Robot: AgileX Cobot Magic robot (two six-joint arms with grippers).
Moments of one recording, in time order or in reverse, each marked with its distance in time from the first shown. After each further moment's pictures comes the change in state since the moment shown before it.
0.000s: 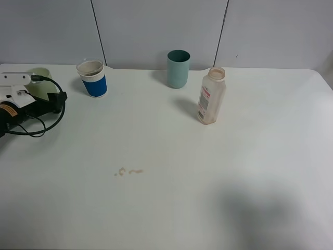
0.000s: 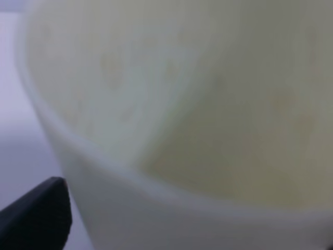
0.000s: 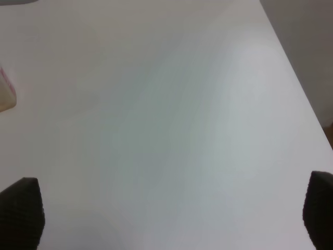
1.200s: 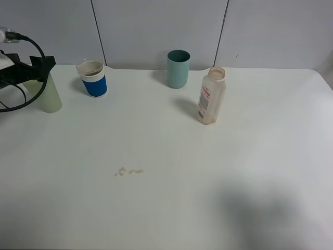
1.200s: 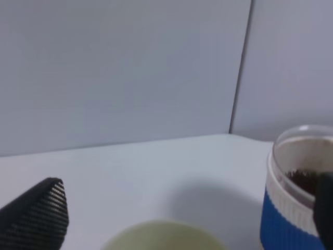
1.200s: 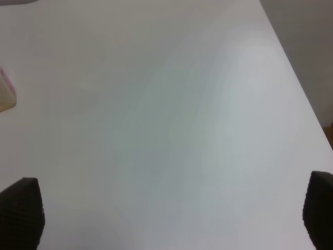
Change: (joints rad) left arm 0.000 -0.358 0.004 0.127 0.206 -0.104; right arm 0.000 0.000 0.000 0.000 0.000 0.000
